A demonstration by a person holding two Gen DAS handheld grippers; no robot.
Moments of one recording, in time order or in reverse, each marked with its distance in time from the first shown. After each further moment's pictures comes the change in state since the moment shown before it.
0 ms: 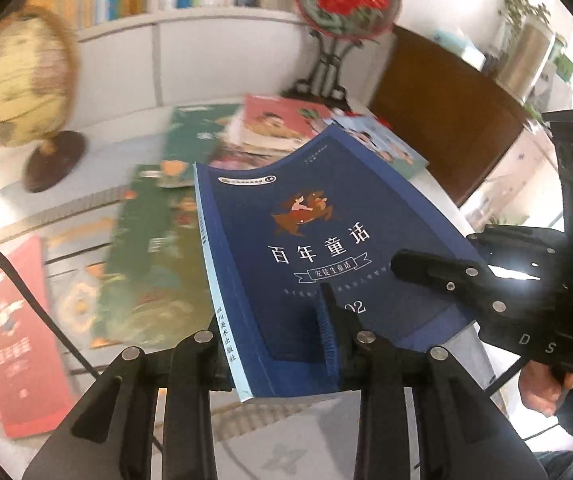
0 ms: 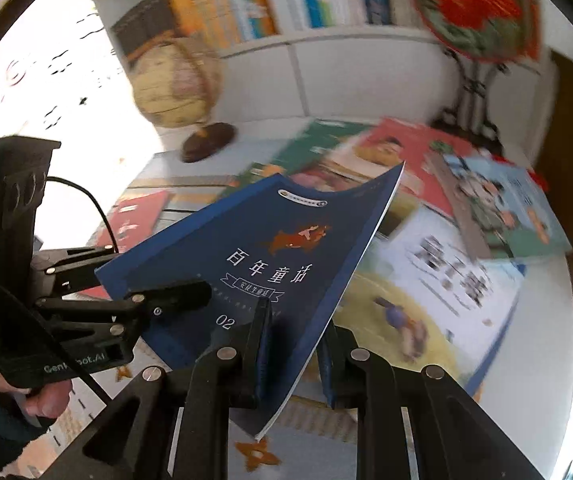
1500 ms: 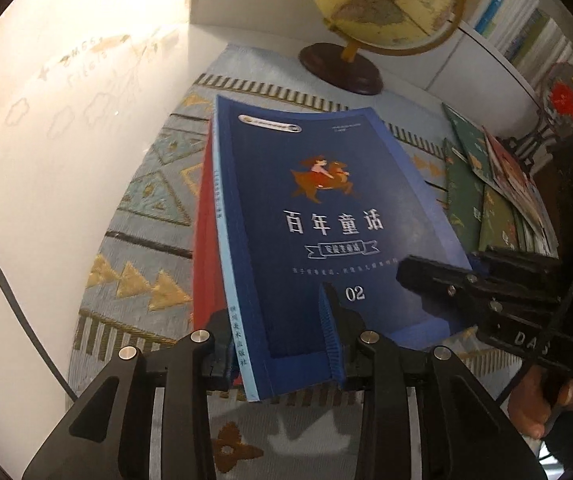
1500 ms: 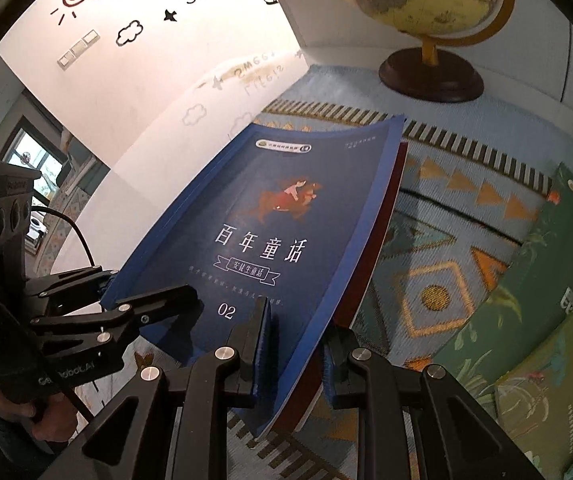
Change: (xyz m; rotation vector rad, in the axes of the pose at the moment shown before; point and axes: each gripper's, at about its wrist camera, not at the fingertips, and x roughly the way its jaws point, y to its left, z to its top) left arm -0.054 0.272 -0.110 -0.473 0.056 0.236; right arm 0.211 0.235 0.057 -0.163 0.250 0.295
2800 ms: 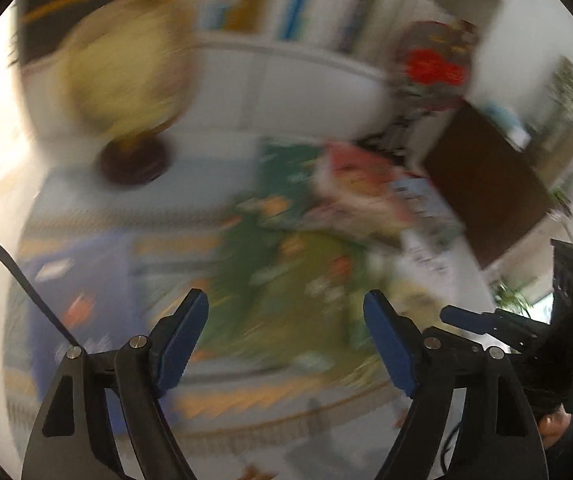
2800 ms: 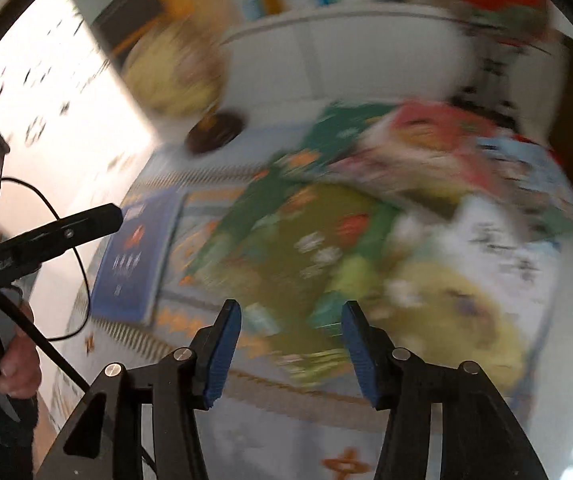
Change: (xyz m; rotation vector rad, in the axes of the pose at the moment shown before) left arm -0.043 -0.243 0.054 0.329 -0.100 -0.238; right arm -0.214 -0.131 -0.117 0.354 -0.220 -0.314
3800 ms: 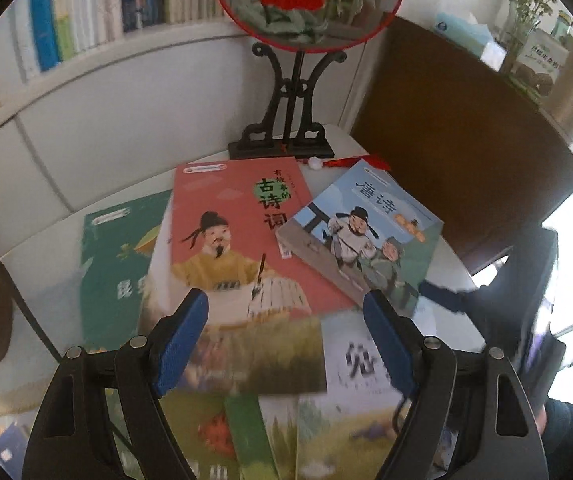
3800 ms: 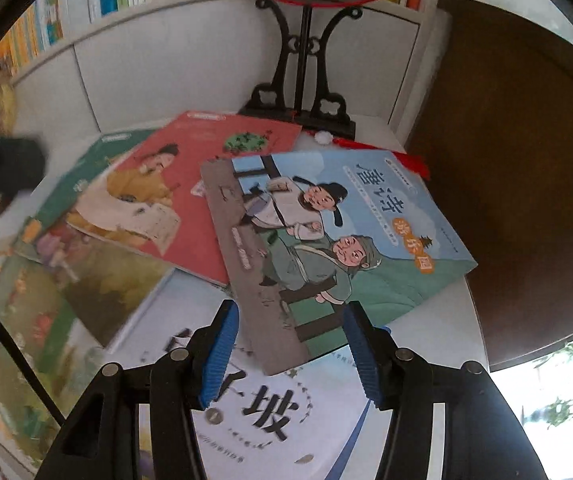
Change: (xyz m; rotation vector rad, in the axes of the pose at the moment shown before) left arm 0.187 -0.152 0.106 0.297 0.145 -0.073; right arm 0.058 -0.187 0.063 0.043 -0.021 -0.453
